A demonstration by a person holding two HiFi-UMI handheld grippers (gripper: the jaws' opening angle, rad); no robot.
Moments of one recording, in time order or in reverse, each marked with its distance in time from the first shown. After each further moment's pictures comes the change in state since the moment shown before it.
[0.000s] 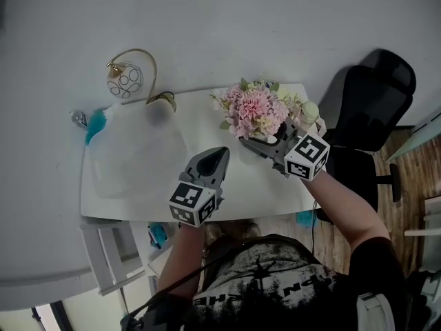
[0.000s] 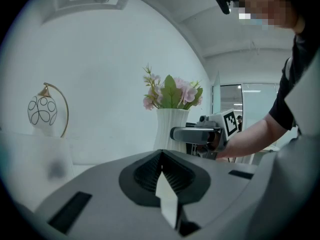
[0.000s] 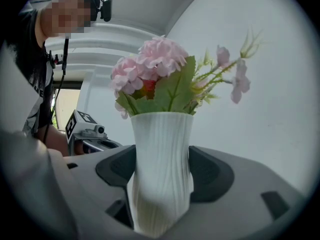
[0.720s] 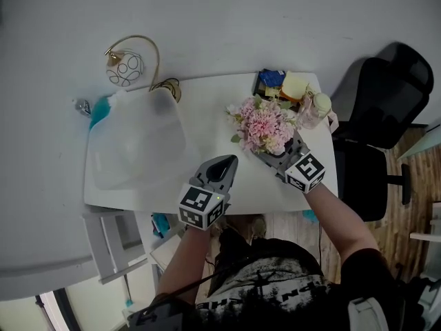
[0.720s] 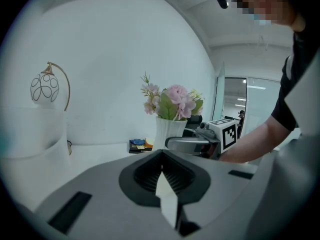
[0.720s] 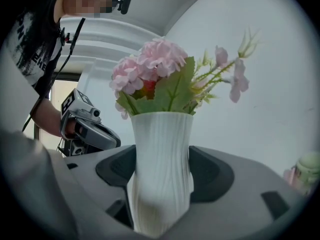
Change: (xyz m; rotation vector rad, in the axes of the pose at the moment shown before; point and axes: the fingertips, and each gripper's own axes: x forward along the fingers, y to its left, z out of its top) left arm 0.009 -0.014 -0.073 -0.040 0.129 0.021; right arm -0.023 -0.007 -0.096 -0.026 -0.020 -0.074
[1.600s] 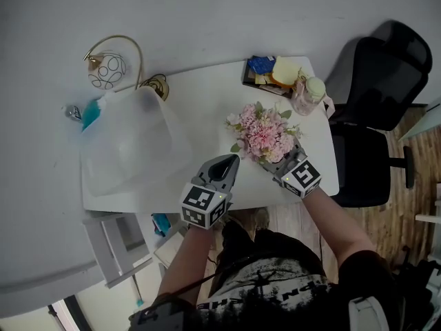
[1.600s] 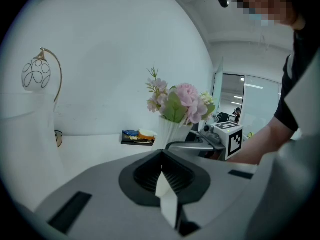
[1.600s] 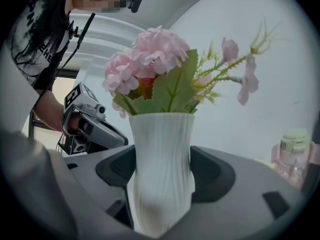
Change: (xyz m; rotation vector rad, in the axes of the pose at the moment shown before) left arm 0.024 -0.016 -0.032 -0.013 0.074 -0.051; right arm -0.027 0.008 -0.038 0.005 -0.005 -0.071
